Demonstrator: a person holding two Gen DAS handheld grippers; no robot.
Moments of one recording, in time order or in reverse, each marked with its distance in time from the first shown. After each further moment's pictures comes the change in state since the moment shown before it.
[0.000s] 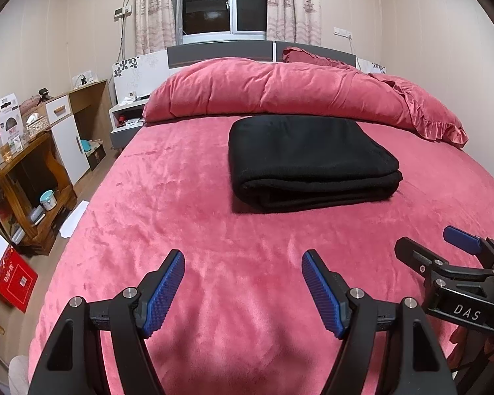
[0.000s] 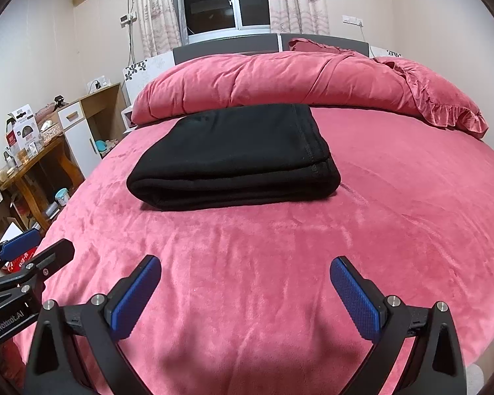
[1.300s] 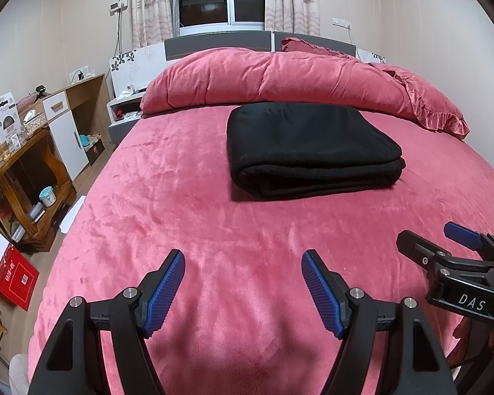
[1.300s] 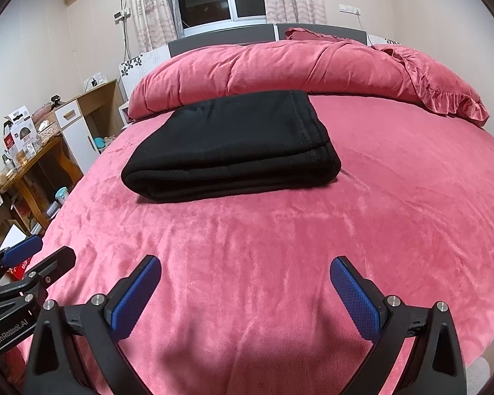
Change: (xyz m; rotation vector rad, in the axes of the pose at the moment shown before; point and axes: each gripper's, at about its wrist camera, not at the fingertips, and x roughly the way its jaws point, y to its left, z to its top) left arm 0.008 0.002 -0.006 0.016 0.041 -0.002; right arm 0.009 -0.005 -0.005 0.029 0.042 0.005
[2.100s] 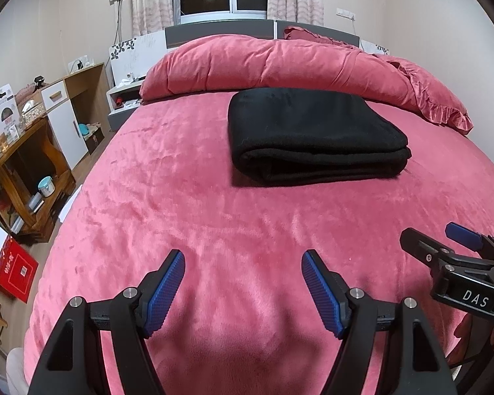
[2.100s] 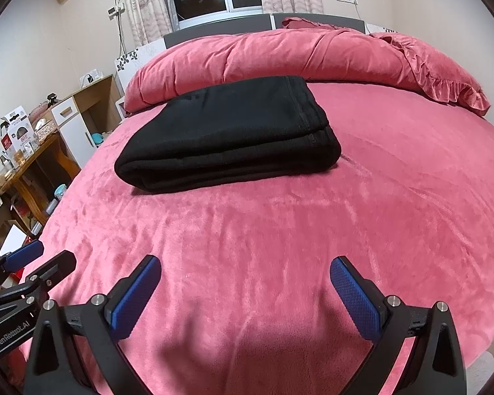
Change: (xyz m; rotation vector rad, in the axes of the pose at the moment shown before) left arm 0.014 0.004 -0.006 -0.009 0.058 -0.001; right arm 0.011 -0.004 -0.004 0.020 0.045 0.004
